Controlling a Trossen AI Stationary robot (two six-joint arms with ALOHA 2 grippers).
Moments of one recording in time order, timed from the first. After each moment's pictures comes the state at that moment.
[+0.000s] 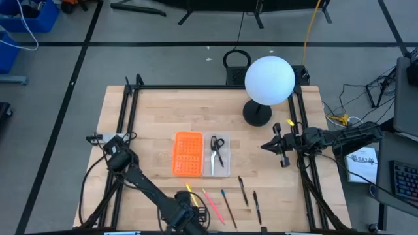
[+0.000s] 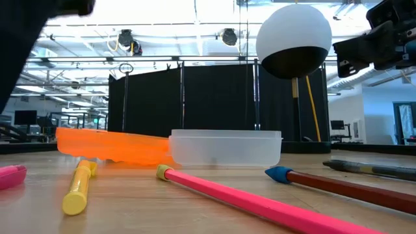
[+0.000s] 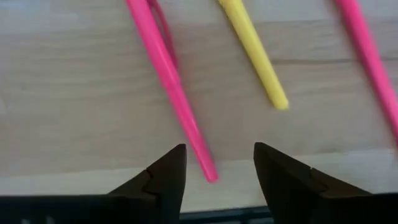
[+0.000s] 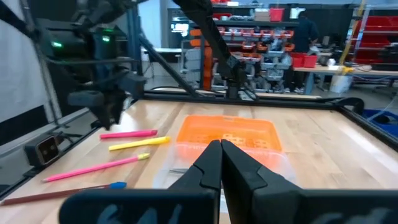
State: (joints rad) left arm -0.70 2.27 1.91 -1.16 -0.03 -2.24; right arm 0.17 0.19 0.02 0.18 0.03 -0.01
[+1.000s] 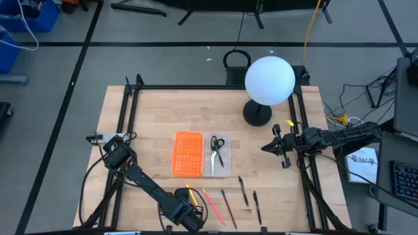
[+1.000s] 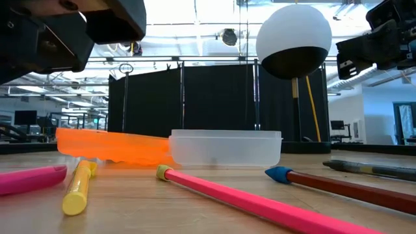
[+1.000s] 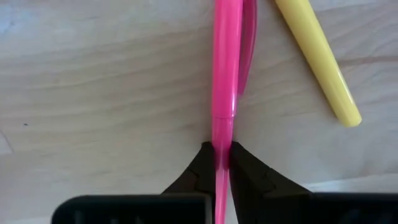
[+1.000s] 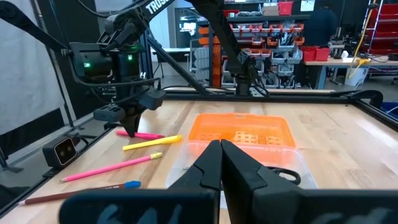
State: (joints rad) left arm -0.69 2.25 1.68 -0.92 0.06 -2.13; right arm 0.17 0.19 0.02 0.17 -0.01 0.04
